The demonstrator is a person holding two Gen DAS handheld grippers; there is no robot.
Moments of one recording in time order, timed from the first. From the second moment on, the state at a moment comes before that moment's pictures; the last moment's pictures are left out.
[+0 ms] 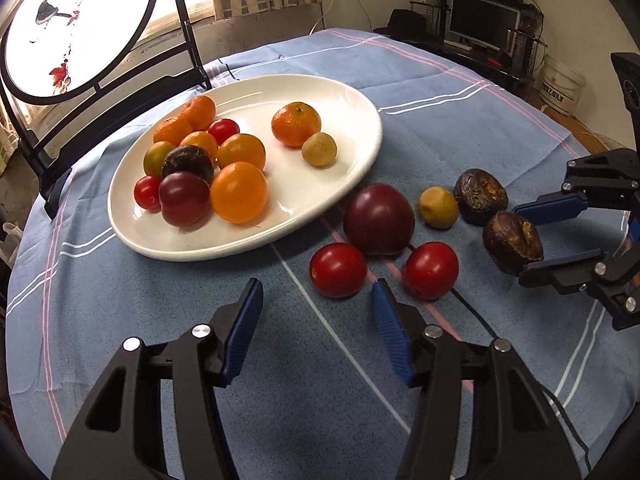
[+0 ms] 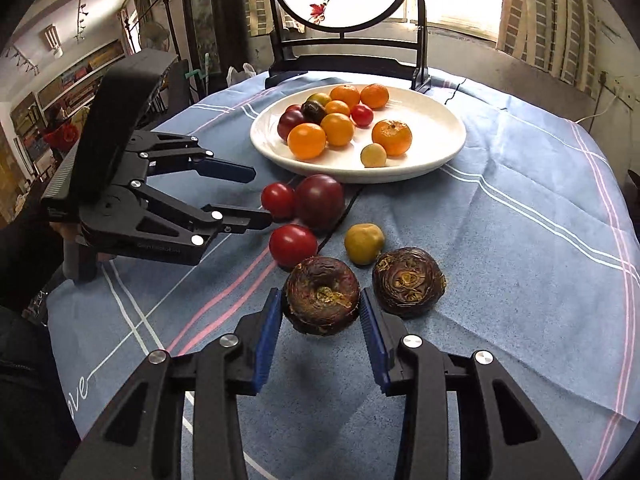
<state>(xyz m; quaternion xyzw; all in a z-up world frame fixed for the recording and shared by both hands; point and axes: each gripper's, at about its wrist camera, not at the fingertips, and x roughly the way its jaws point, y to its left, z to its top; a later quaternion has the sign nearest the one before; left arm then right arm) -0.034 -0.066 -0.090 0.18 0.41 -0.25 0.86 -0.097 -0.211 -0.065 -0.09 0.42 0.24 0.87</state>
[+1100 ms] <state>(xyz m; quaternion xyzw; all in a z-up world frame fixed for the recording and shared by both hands) -0.061 -0.053 -0.048 0.16 0.37 -0.19 0.90 -0.106 -0.193 -0.059 -0.08 0.40 0.27 0.87</state>
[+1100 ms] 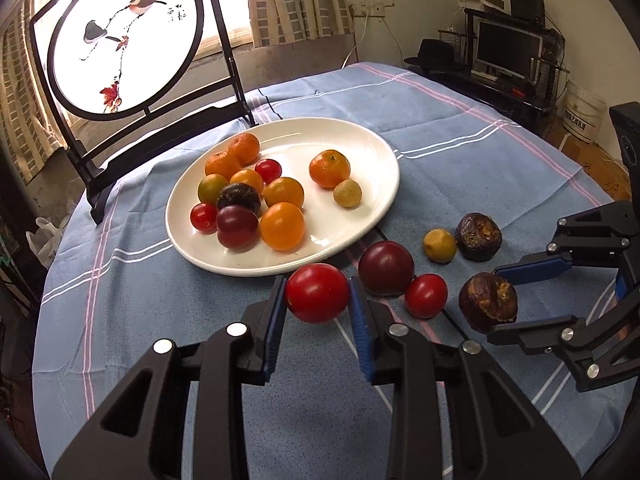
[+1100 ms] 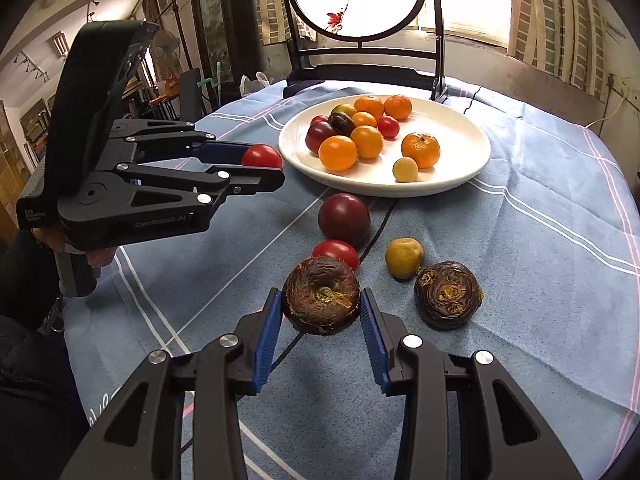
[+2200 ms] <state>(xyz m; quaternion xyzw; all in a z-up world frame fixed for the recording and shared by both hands) -0.024 -0.007 -0.008 0.11 0.35 -0.15 0.92 -0.078 -0.213 -0.022 -0.06 0.36 0.24 0.90</state>
